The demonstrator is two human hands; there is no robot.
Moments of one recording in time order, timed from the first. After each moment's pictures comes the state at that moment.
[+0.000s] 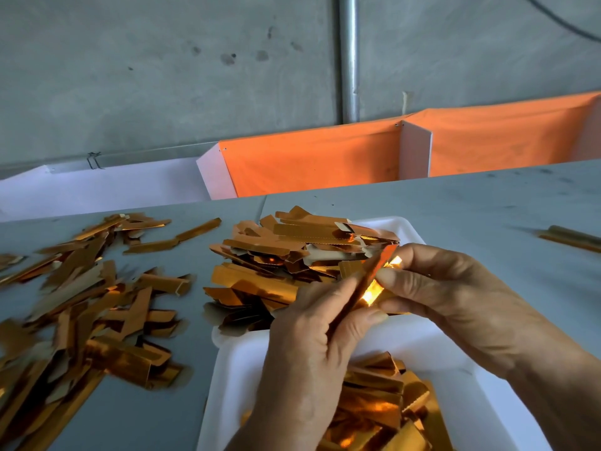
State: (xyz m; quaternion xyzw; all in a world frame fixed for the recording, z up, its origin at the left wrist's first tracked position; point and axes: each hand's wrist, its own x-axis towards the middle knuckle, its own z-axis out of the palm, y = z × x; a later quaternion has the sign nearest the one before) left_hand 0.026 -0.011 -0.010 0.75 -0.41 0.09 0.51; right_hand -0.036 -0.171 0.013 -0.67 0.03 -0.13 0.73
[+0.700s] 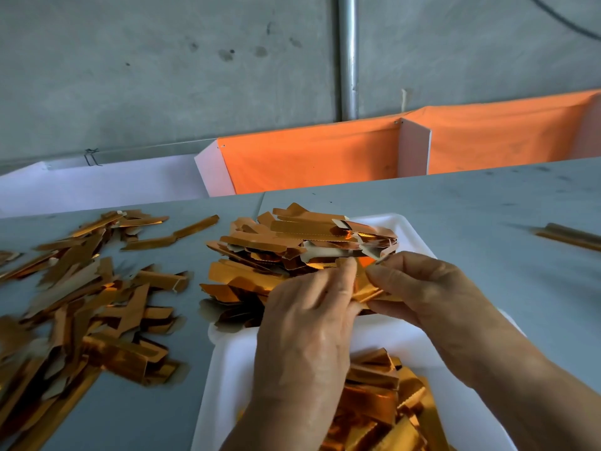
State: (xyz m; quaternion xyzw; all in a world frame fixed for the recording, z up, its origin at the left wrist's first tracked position) left_hand 0.026 -0.017 -0.004 0.83 -0.43 0.26 0.26; right_hand -0.027 -0.156 0.003 -0.64 0.18 -0.17 0.72
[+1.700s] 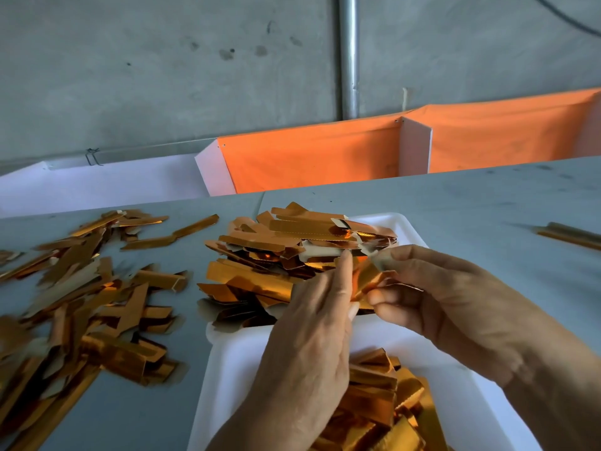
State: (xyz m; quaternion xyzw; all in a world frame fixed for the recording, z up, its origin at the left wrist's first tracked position) left_hand 0.027 -0.010 -0.013 0.81 -0.48 0.09 0.32; right_hand -0.038 -0.166 0.016 -0.54 0.10 -0.10 0.83
